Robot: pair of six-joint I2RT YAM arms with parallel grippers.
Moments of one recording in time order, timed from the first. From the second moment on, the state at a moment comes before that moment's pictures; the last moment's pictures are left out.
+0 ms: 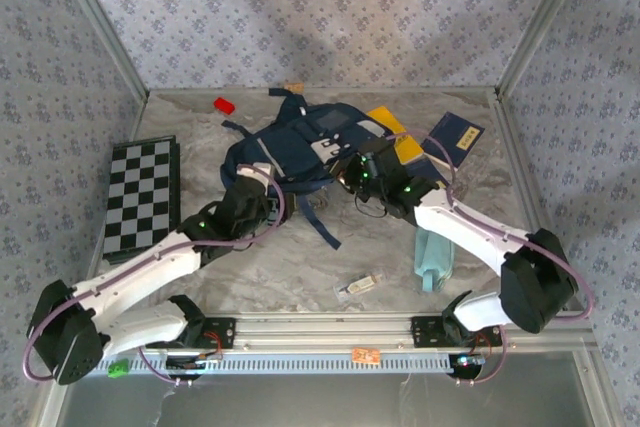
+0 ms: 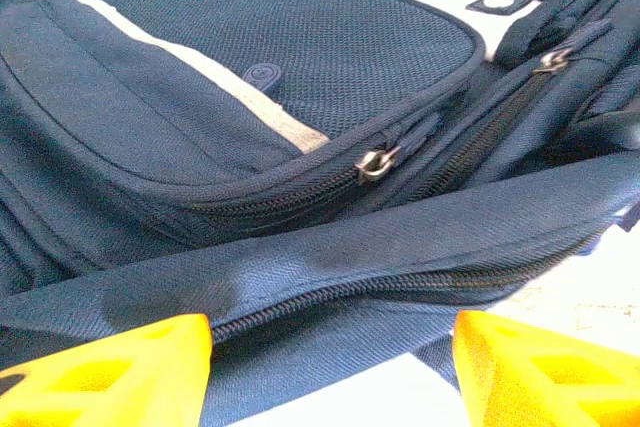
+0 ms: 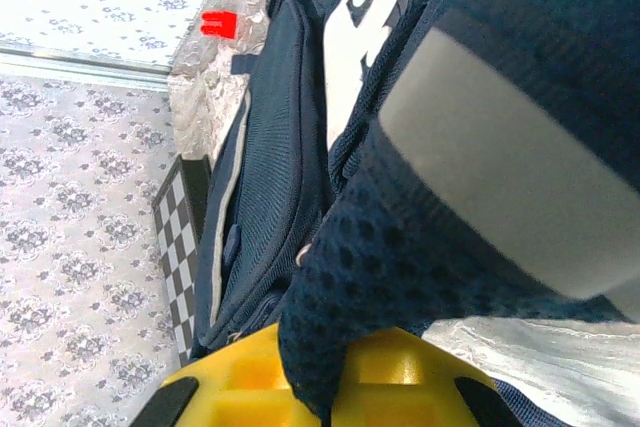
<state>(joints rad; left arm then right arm) -0.79 1.04 0.70 -0.27 -0.25 -0.50 0.68 1.40 0.98 -0.15 -0.07 1.22</state>
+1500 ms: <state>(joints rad) -0.99 1.46 0.83 0.05 -0.53 -0.59 0.77 1.43 1.01 -0.12 0.07 1.35</state>
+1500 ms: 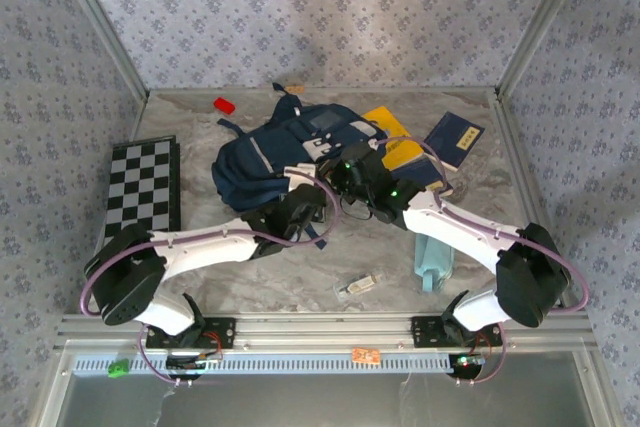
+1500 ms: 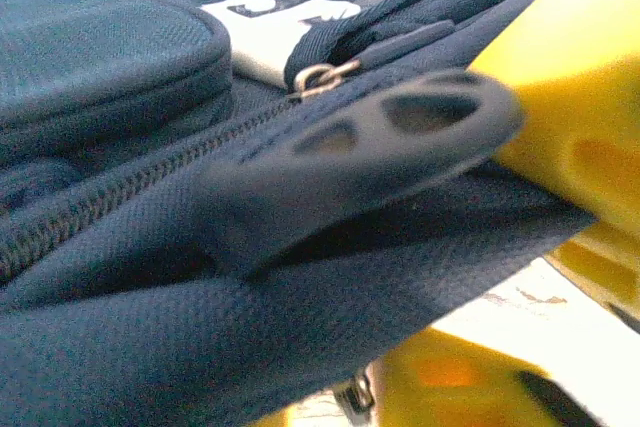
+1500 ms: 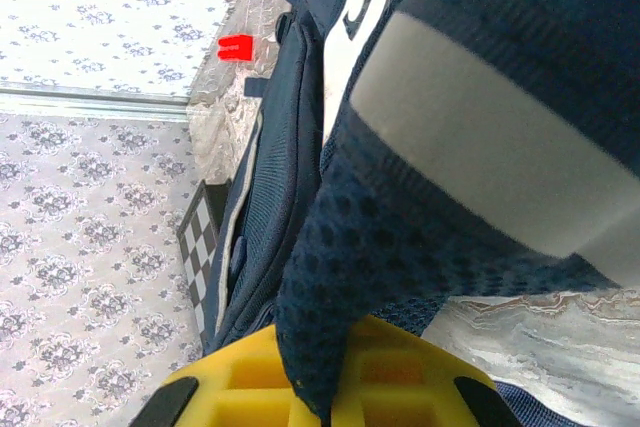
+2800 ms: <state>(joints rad) -0.81 1.09 0.65 -0.20 -0.17 -0.48 0.62 1.41 1.00 -0.16 -0.17 1.22</state>
